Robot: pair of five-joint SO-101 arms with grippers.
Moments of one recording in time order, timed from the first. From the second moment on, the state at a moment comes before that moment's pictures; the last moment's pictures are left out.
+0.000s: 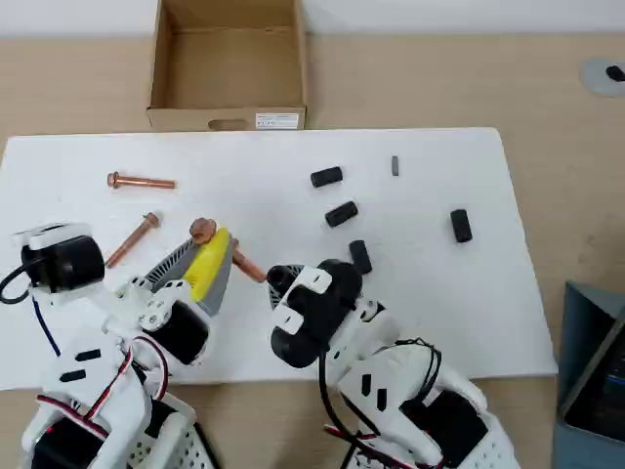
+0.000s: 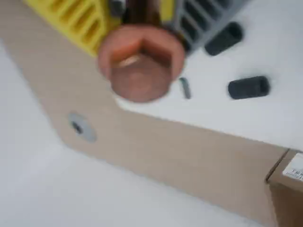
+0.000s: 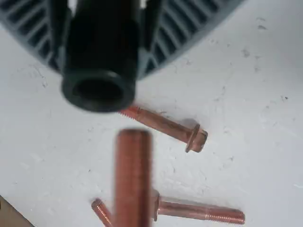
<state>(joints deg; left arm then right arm) 23.8 -104.1 60.7 54.2 27.8 -46.7 -103.7 75.1 58.9 2.7</state>
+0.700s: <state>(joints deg) 27.3 -104.1 63.9 51.5 28.2 -46.7 -103.7 75.1 58.9 2.7</state>
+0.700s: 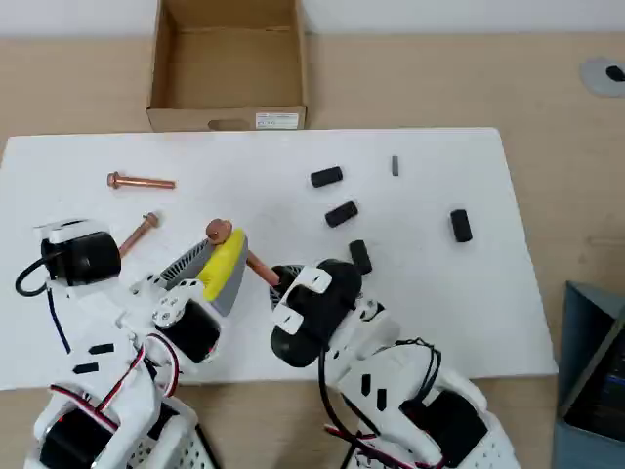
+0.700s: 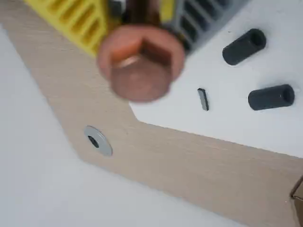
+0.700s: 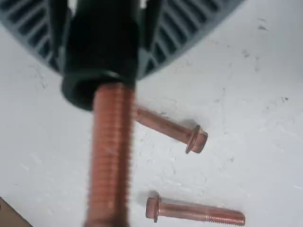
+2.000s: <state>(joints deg) 36.3 -103.9 69.3 52.5 22.8 -46.7 -103.7 75.1 58.9 2.7</state>
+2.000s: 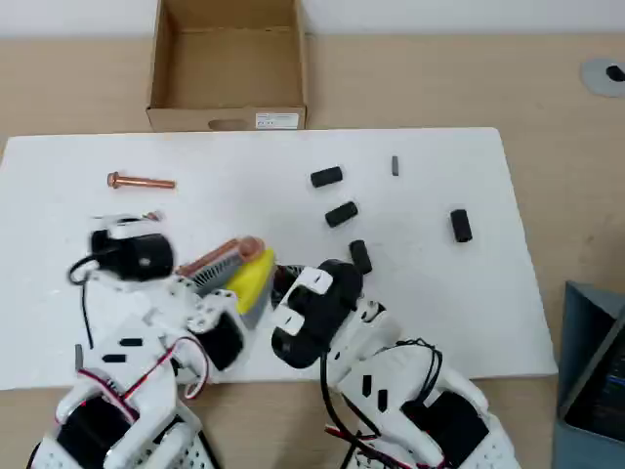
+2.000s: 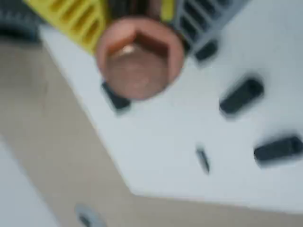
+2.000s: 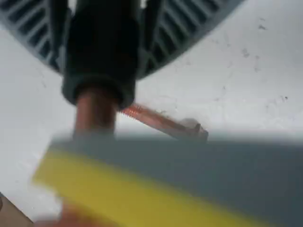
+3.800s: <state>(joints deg) 21.0 -104.3 59.8 59.2 12.4 -44.6 -103.7 76.6 60.4 1.0</state>
